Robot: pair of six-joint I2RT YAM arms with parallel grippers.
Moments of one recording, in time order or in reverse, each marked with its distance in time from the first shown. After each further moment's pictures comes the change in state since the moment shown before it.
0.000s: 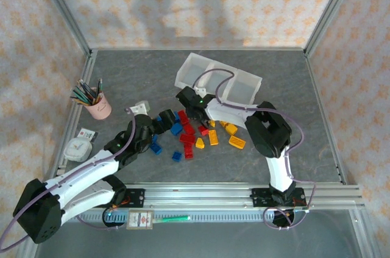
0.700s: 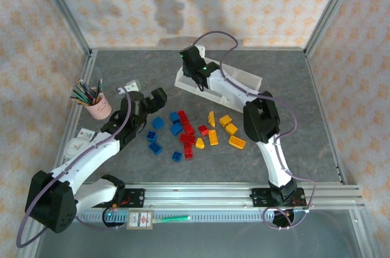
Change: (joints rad) left arm 0.214 0.177 0.207 -0.020 0.086 0.097; right arm -0.171 0.282 0.580 0.044 -0.002 -0.192
